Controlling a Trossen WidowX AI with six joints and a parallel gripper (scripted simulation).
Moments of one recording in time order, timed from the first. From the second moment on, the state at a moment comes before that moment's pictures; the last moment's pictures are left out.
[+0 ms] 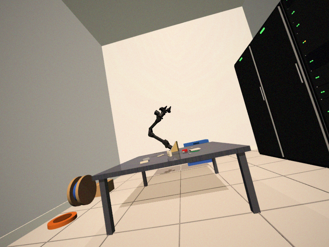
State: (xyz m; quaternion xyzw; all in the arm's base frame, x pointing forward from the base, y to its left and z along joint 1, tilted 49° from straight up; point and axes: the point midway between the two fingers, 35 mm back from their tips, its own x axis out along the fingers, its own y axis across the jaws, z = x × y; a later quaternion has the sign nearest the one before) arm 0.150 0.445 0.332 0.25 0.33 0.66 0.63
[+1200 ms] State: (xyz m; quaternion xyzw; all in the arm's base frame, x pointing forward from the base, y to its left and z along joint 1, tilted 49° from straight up) arm 0.355 -0.006 0.128 0.10 0.51 -0.37 0.77
